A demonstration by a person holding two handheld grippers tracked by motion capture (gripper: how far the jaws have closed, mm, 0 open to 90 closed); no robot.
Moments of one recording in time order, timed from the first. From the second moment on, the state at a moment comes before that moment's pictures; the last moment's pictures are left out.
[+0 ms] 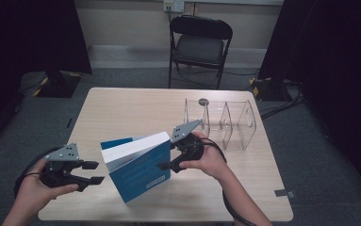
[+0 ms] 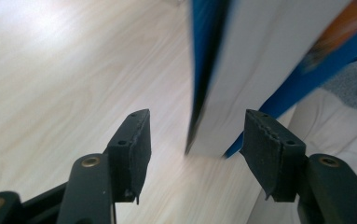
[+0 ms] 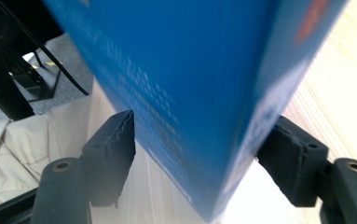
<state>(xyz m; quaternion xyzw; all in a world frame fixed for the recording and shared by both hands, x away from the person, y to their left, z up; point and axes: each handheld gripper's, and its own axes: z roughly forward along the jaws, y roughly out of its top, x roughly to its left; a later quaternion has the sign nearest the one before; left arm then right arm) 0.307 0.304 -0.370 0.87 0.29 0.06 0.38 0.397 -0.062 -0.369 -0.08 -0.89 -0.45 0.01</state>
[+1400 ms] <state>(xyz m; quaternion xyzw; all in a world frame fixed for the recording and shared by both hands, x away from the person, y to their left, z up) 0.325 0.321 -0.502 0.87 0.28 0.12 0.39 0.398 -0.040 -0.326 -0.06 -0.90 -0.42 -0.01</state>
